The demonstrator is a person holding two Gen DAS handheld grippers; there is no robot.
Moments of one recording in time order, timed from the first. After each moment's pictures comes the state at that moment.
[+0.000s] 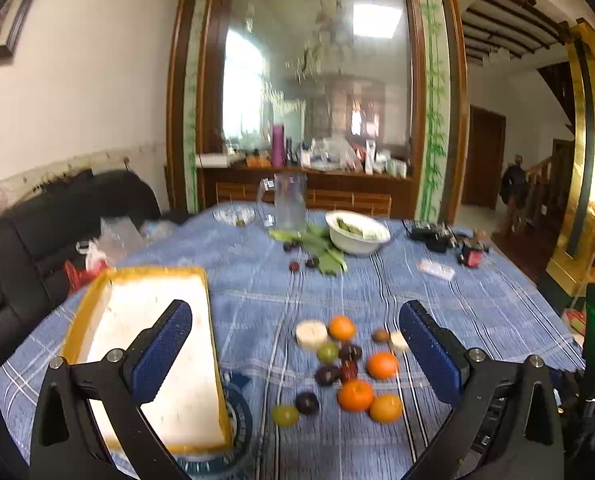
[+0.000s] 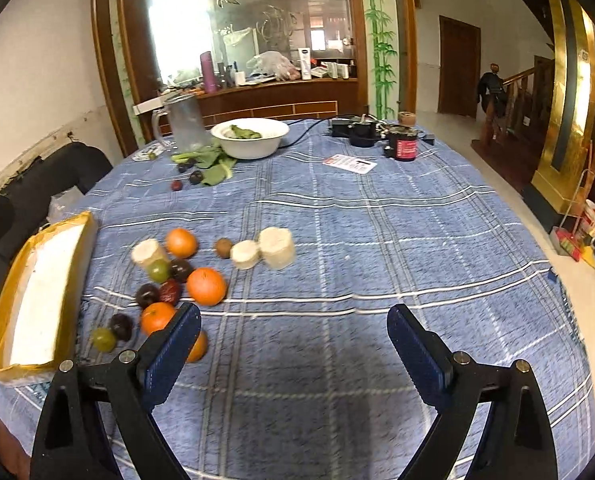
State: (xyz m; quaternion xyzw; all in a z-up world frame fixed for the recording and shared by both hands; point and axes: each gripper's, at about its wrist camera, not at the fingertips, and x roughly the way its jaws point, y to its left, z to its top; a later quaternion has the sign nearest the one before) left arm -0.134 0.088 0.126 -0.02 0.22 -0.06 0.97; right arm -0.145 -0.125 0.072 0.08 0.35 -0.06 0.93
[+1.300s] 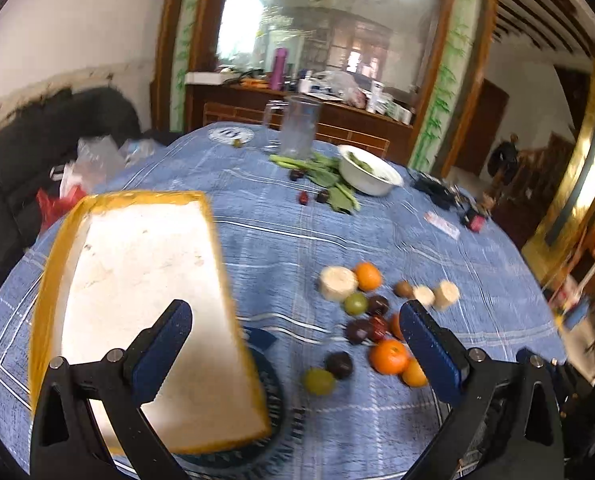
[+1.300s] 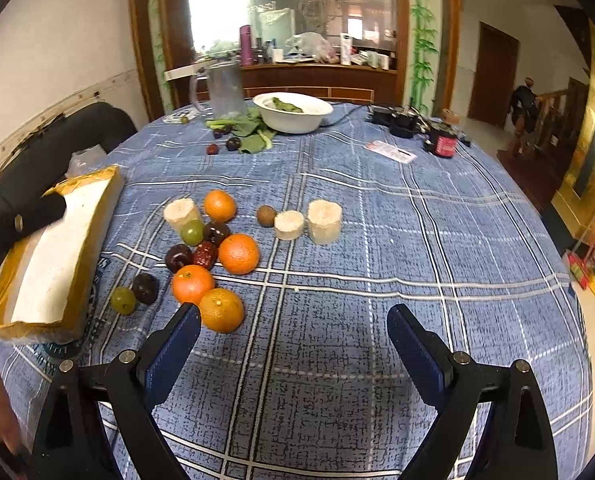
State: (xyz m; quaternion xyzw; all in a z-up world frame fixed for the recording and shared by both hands) left arm -0.090 0.159 0.102 -0.08 0.33 -0.09 0.93; right arm -0.138 -0.095 0.065 0.03 0.38 0.01 0.92
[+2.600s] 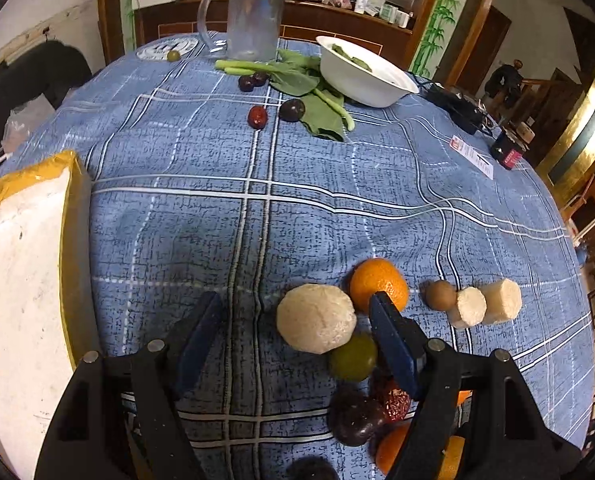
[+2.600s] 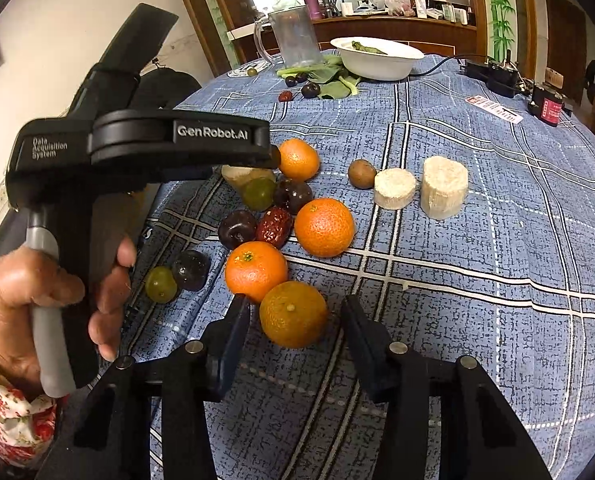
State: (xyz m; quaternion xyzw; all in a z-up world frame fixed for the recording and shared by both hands) left arm 0.051 0.064 0.021 -0.01 0.48 -0.13 0.87; right arm -0.088 -0.075 0.017 0.08 0.44 0.14 0.88
